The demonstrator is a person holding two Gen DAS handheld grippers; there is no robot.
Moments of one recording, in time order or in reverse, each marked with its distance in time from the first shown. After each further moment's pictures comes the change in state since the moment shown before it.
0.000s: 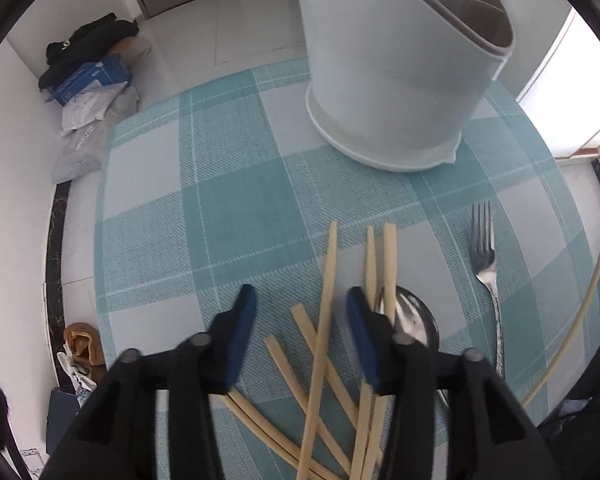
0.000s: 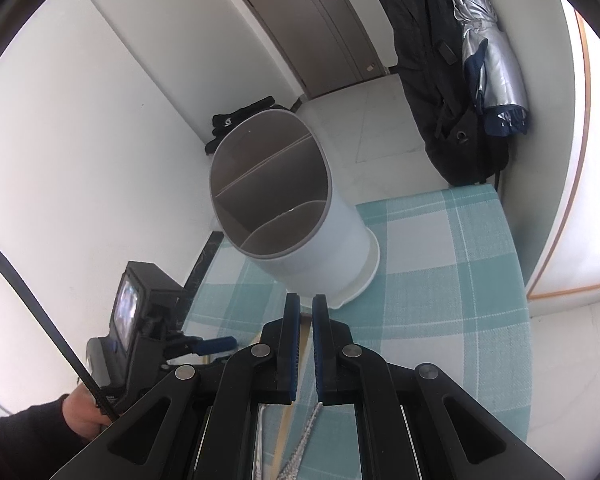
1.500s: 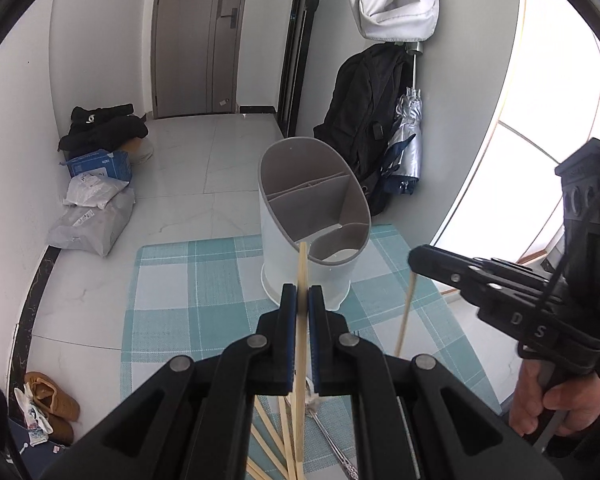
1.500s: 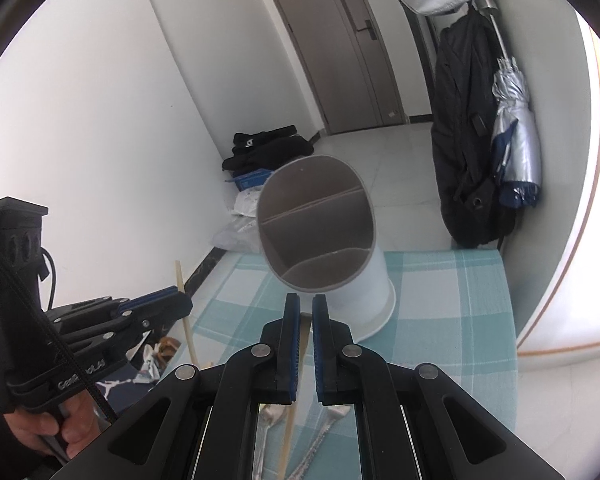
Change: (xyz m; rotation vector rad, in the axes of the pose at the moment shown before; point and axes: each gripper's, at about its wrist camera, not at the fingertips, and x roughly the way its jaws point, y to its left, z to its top) left arm -0.117 0.008 -0.020 -0.101 -0.536 -0.174; right arm -0.016 0.050 0.005 -0.198 -0.120 -0.031
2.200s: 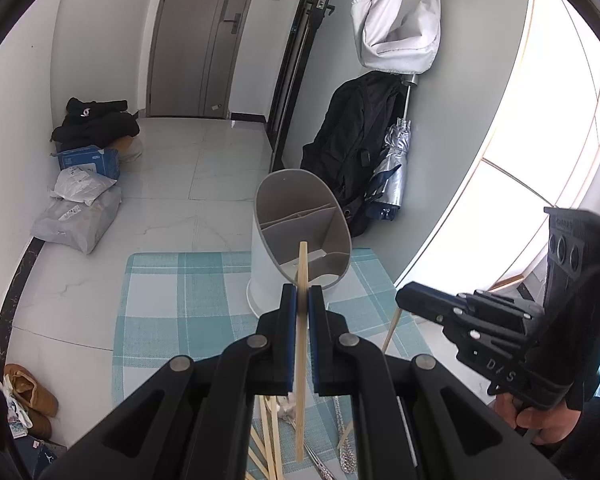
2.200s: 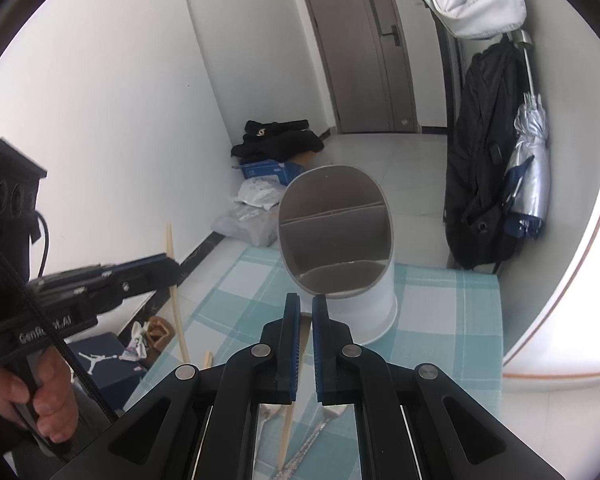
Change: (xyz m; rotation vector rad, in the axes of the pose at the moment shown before) left arm -0.024 0.006 0.017 -0.069 -0.041 -0.091; right arm -0.014 0.017 0.003 -0.109 0.021 -0.018
